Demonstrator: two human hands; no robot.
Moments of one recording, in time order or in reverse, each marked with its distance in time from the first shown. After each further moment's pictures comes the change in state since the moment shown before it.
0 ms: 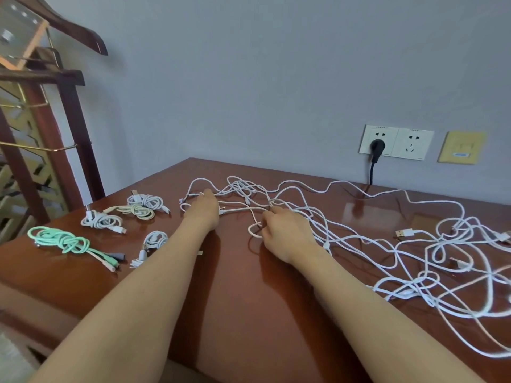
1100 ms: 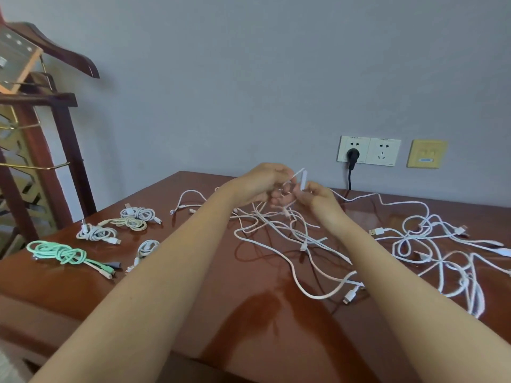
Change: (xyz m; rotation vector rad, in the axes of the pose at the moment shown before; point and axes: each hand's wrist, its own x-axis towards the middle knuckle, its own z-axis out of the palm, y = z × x) left_hand -0.073 0.120 -0.085 -1.026 -0.495 0.482; right_hand -0.016 0.063 -0.056 1.415 0.204 0.280
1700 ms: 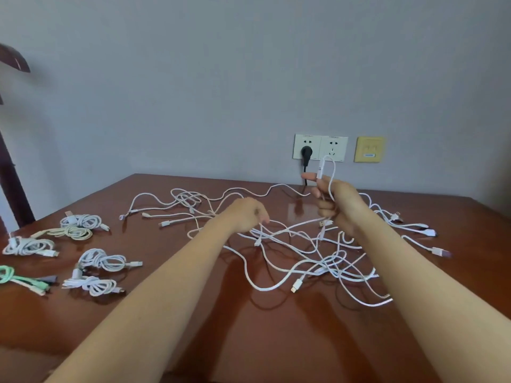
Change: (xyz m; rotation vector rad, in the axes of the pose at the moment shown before) left_hand 0.041 -0.058 0.056 0.764 0.037 0.051; right_hand -0.036 -0.032 -0.096 0.155 0.200 0.189
